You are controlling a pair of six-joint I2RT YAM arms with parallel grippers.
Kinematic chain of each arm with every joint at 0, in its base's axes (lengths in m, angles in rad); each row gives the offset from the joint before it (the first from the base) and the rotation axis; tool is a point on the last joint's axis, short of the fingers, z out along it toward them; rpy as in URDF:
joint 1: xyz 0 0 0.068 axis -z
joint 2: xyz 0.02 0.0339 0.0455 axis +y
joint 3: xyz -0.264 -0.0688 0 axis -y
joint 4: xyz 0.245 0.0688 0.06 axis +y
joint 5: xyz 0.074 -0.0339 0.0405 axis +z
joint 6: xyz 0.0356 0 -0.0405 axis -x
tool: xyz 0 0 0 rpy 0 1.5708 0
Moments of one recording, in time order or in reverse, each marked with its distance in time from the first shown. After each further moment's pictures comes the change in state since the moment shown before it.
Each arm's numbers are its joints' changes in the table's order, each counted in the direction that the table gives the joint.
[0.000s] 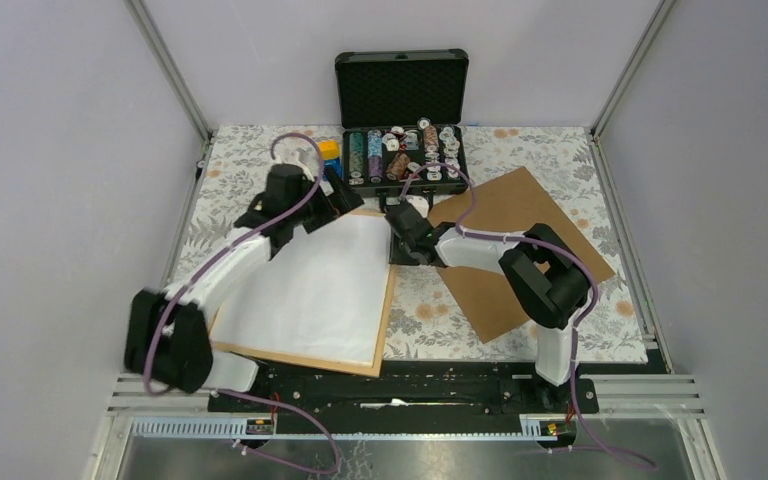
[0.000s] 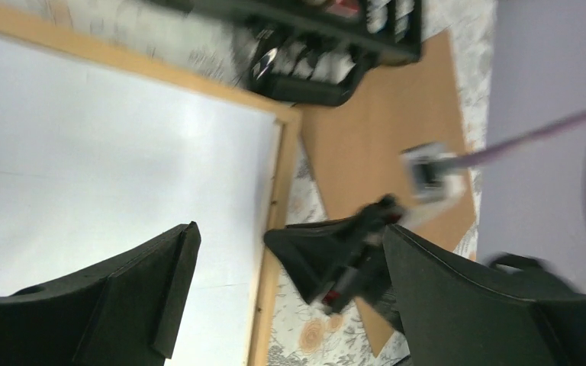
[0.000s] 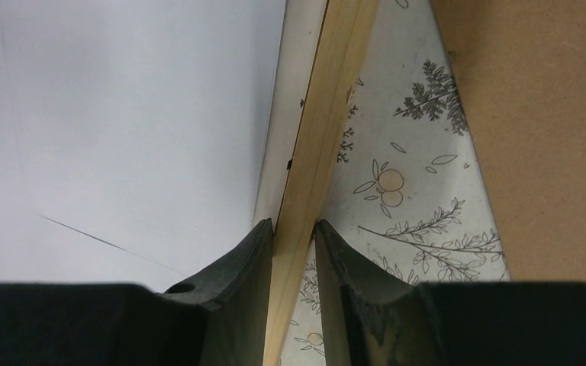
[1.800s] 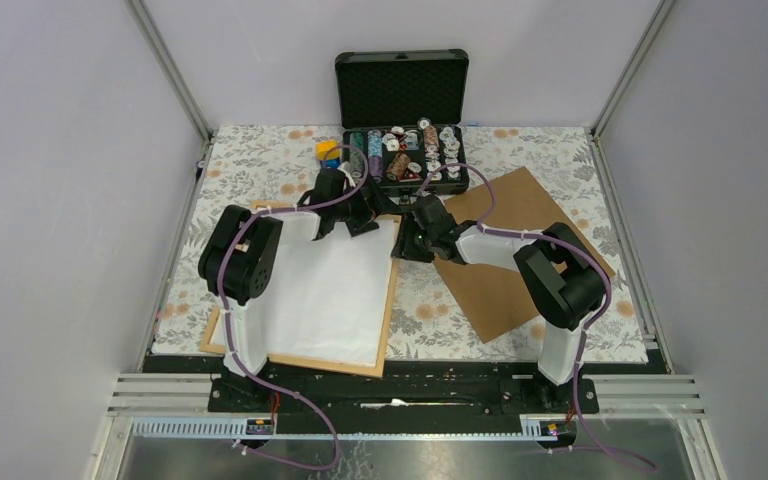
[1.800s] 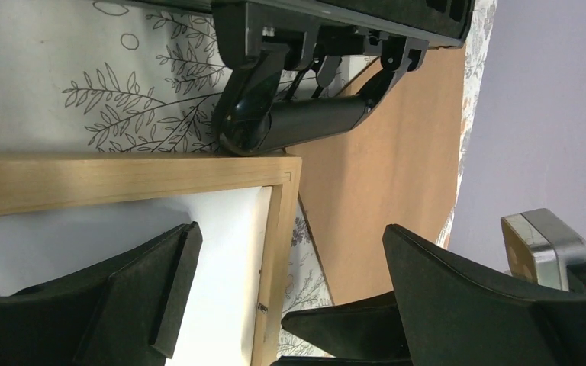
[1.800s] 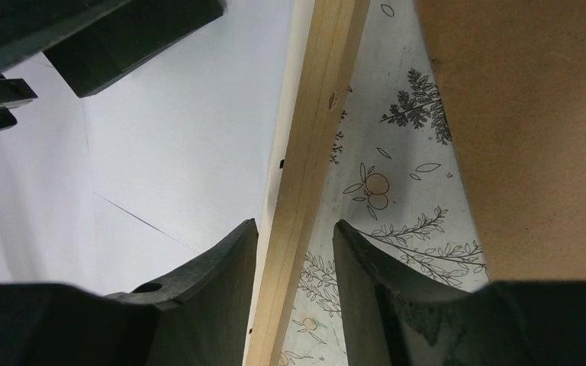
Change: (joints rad) left arm 0.037 0.660 0.138 -0.424 -0.253 0.151; right arm 0.129 -0.067 -0.121 -0.153 0.272 -0.014
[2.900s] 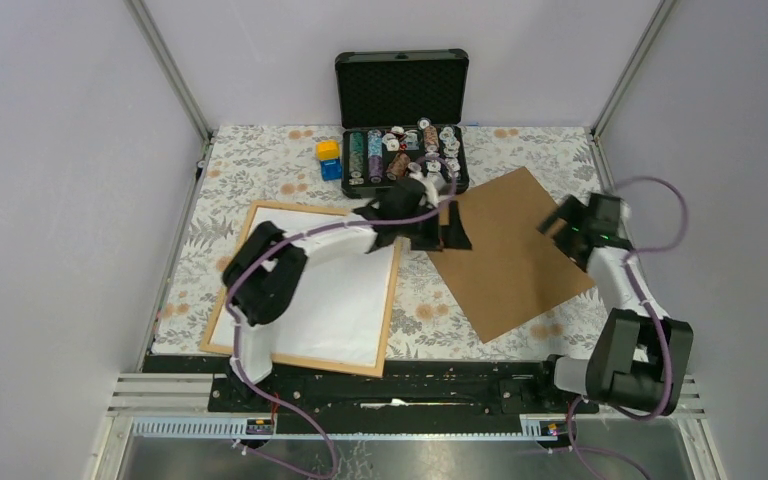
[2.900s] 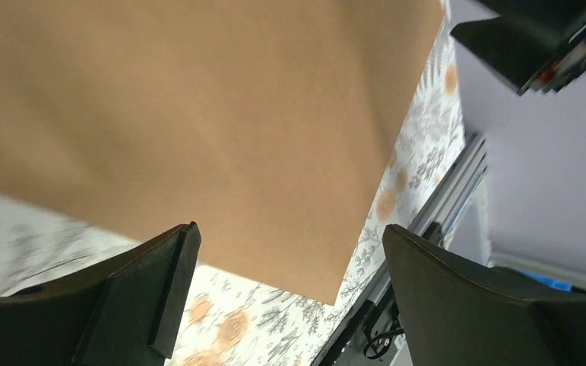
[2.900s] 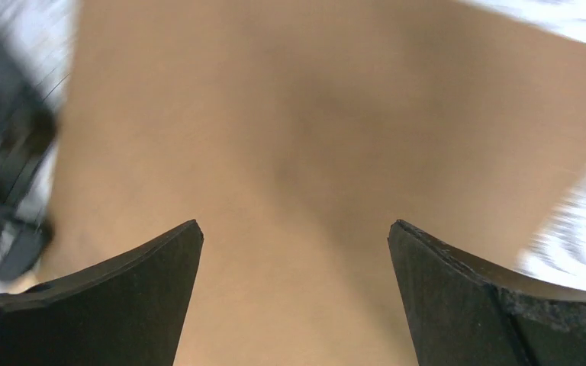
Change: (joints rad) left arm 0.368 -0.064 0.185 0.240 0.039 -0.146; right arm 0.777 -0.578 -0.262 0.248 -0.071 0.194
